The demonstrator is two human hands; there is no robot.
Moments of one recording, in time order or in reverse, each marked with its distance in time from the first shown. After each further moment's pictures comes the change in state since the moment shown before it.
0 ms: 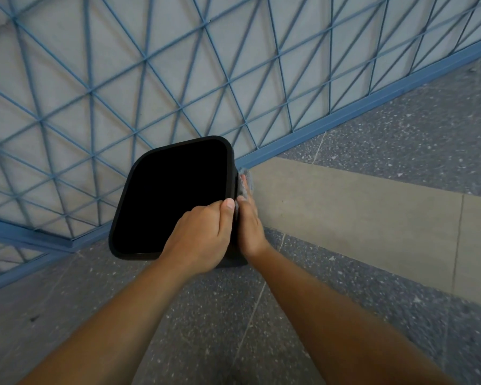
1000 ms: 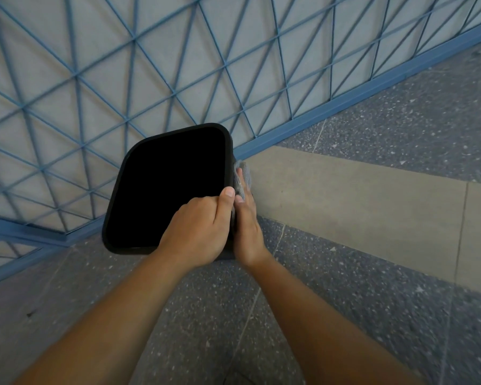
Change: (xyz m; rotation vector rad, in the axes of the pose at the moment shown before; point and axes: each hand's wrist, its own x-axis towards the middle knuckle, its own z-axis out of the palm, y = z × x) left_hand 0.003 -0.002 0.000 -0.095 -0.042 -0.028; right_hand -0.023 0.004 0.009 0.008 0.009 -0.134
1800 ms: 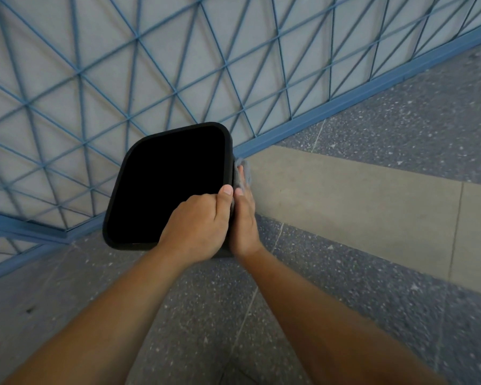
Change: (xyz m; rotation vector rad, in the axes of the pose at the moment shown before) left_hand -0.003 0.005 -0.002 0.048 0.011 -0.038; right_hand 0.005 -0.006 0.008 0.008 0.092 -0.003
